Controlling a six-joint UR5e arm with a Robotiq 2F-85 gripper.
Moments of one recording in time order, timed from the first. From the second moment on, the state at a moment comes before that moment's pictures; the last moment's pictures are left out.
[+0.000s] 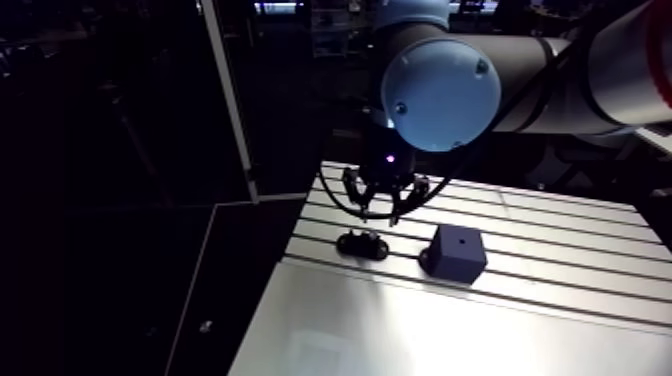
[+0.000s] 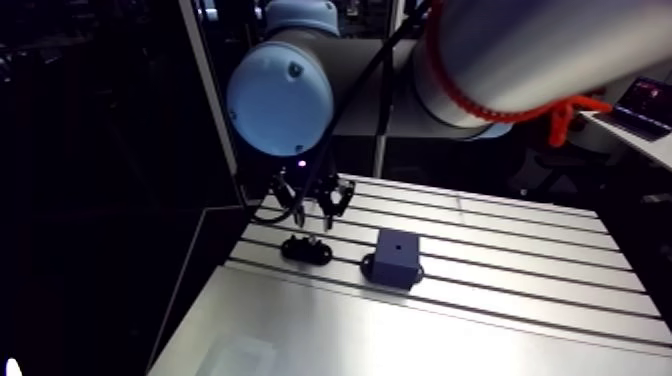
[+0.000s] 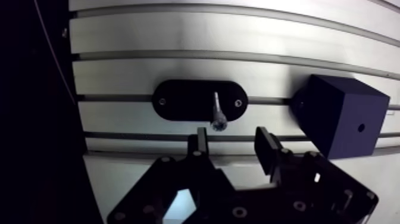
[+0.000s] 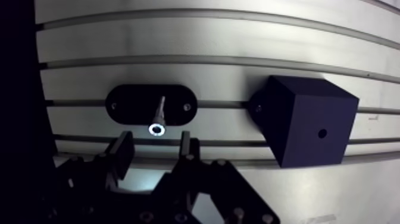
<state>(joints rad) 0.20 -1.33 1.96 -2.17 -1.57 -1.41</state>
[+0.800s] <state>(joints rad) 0.20 -1.31 2.00 -2.25 -1.57 -1.41</state>
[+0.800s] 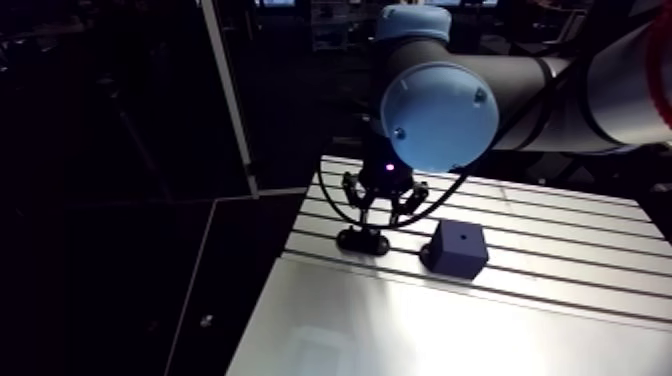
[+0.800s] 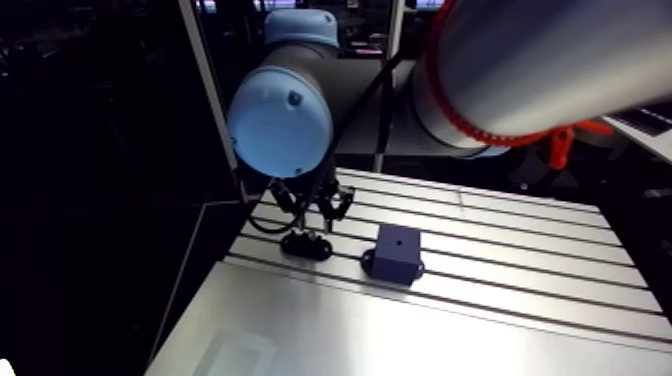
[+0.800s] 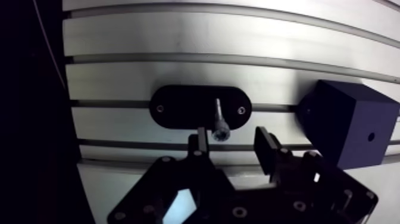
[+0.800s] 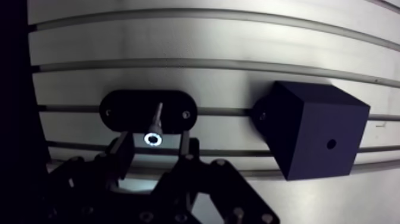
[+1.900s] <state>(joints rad) 0.20 -1.29 2.01 -2.28 -1.56 -1.42</state>
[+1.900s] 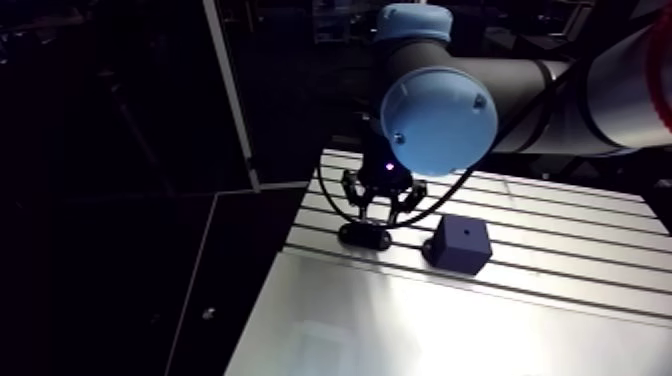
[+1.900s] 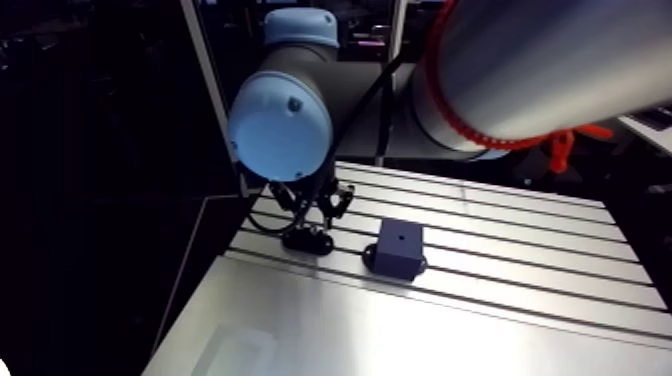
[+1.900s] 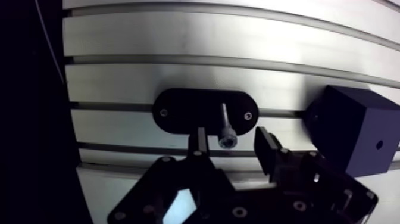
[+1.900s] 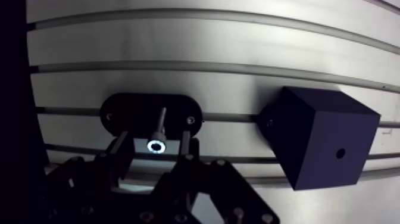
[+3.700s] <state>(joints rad) 0.21 -1.27 2.01 -2.28 -1.57 -1.42</state>
